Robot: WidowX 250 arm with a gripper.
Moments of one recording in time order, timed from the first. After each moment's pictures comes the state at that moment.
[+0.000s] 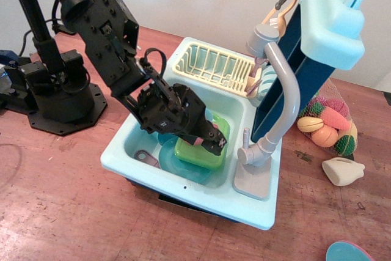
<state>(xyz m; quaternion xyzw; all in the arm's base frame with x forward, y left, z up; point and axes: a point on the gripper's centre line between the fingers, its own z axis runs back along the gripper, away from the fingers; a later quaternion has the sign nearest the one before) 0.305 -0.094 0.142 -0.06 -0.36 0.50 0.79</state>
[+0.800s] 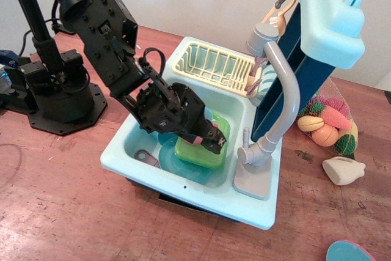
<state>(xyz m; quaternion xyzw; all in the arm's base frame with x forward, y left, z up) 0.302 -0.094 0.142 -0.05 -0.36 0.50 0.79</state>
